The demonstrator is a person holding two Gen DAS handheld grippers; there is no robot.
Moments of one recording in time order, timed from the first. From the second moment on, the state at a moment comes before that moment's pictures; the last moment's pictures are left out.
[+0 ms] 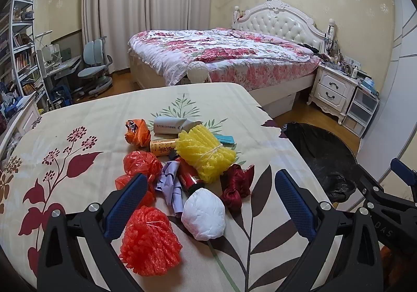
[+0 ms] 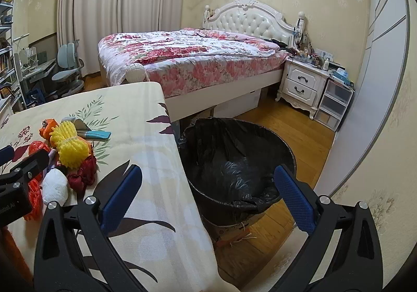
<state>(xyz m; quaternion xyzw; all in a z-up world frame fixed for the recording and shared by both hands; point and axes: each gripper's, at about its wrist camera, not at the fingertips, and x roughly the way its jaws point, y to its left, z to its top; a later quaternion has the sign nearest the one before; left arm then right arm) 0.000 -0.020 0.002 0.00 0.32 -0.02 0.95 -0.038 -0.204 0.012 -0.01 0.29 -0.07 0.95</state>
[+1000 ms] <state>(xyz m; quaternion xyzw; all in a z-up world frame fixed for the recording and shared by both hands) -0.019 0.052 -0.003 0.01 0.34 0.02 0.94 -0.031 -0.165 0.005 -0.01 0.33 -0.01 0.94</state>
